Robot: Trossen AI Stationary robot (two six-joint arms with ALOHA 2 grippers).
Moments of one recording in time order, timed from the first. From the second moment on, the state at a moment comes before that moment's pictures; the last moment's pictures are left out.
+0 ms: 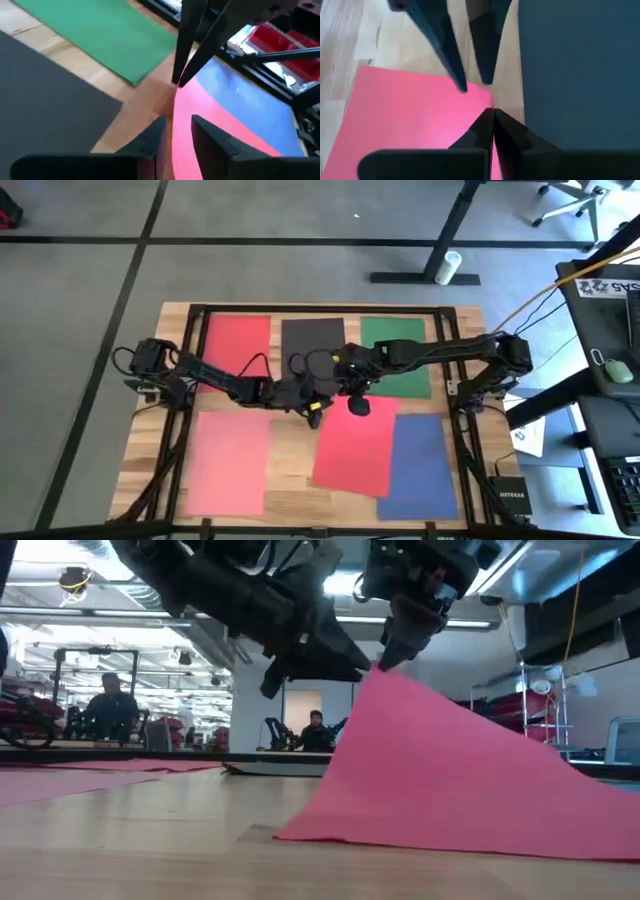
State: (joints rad) left arm -0.11 1.73 0.86 0.44 -0.27 -0.61; right arm -0.07 1.60 1.18 -0.58 -0.24 0.00
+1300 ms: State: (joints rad) left arm -0.09 1.75 0.86 0.44 -0.29 -0.44; right arm -0.07 1.60 1.18 -0.52 -0.25 0.00
